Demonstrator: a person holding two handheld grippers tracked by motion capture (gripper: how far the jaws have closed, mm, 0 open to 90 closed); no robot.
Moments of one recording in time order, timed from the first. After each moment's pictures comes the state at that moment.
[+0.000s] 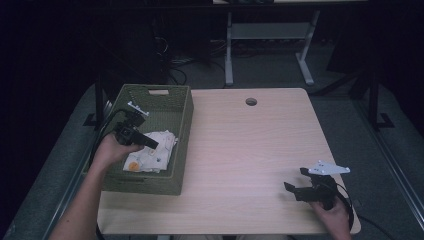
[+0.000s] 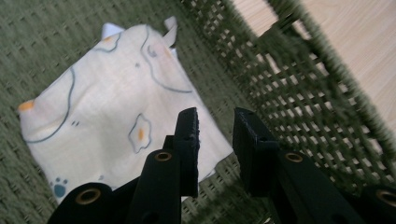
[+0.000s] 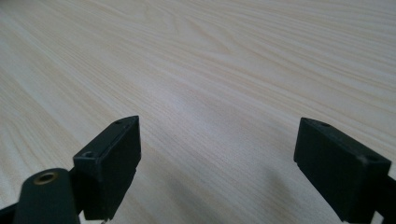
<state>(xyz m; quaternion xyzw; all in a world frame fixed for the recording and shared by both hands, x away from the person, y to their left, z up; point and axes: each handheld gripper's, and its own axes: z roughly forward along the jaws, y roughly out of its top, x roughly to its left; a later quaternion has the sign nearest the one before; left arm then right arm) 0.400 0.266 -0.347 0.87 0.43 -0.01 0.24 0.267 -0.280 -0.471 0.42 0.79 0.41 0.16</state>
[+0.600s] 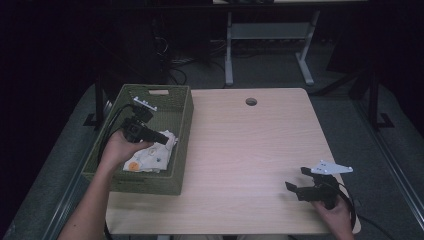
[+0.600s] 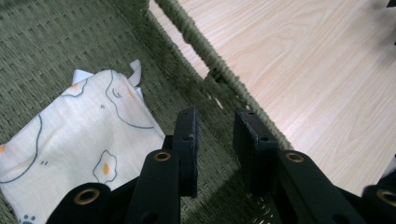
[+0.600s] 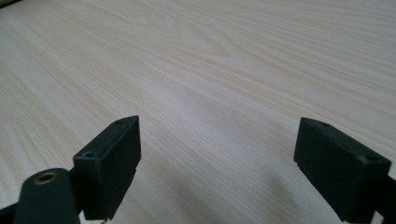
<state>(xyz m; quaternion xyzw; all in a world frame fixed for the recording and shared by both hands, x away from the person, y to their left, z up) 0.387 0.236 -0.322 0.87 0.41 0.01 0.28 0.269 -0.286 -0.471 0.42 0.79 0.42 0.16</state>
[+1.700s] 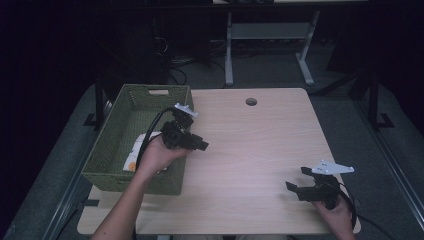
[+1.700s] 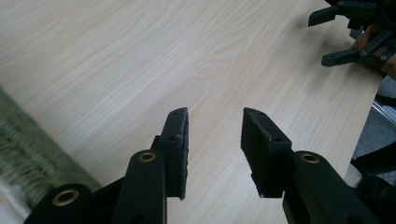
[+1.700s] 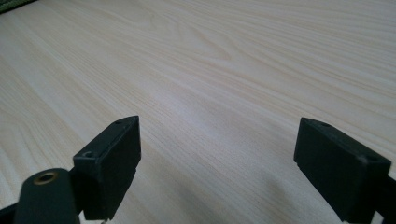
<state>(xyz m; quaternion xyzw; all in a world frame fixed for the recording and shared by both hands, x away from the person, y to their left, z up) 0.365 0.131 -0.322 0.88 0.33 0.00 0.33 0.268 -0.287 -0.469 0.41 0.79 0.42 0.15</state>
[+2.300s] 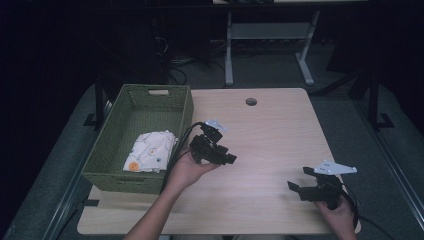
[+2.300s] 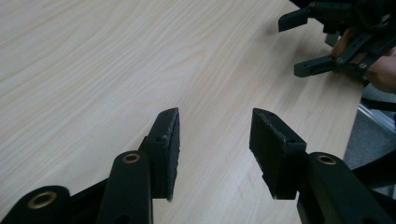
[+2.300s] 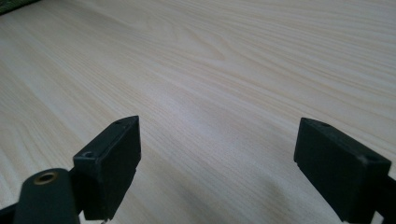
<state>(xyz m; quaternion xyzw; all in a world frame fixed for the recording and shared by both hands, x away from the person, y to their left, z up) 0.339 0.065 -0.353 0.88 0.31 -0.01 0.36 0.266 -0.292 -0.468 0.42 0.79 0.42 0.16</state>
